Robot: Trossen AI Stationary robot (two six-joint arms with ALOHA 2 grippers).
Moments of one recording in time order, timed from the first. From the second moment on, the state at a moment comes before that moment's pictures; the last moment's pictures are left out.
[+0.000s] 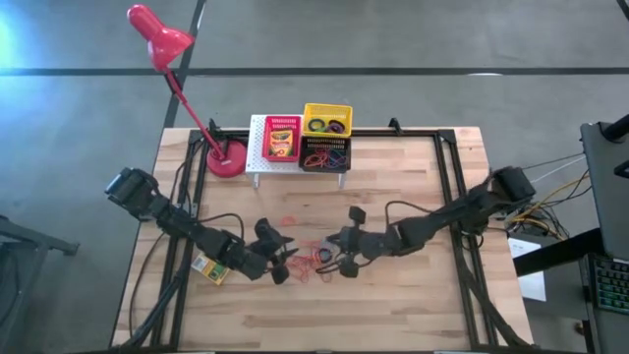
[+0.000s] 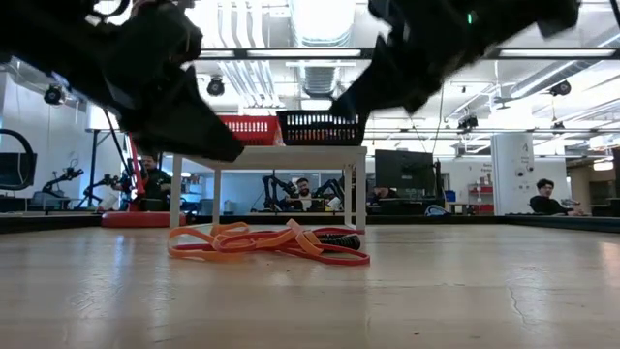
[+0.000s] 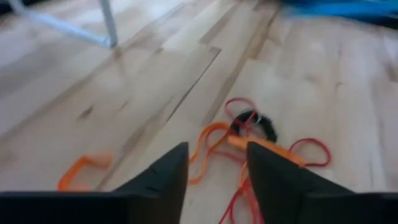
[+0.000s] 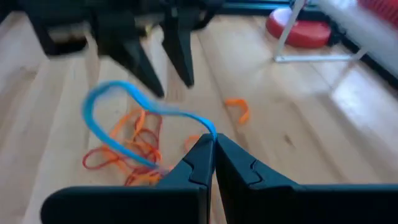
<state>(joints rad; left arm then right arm) -0.50 1.60 0.62 0.27 -0.71 -0.63 0.34 1.63 0.87 0.20 0.50 0.23</state>
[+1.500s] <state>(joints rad) -0.50 1.61 0.58 0.30 -0.71 -0.74 -0.15 1.49 1.34 -0.49 0.32 0.05</state>
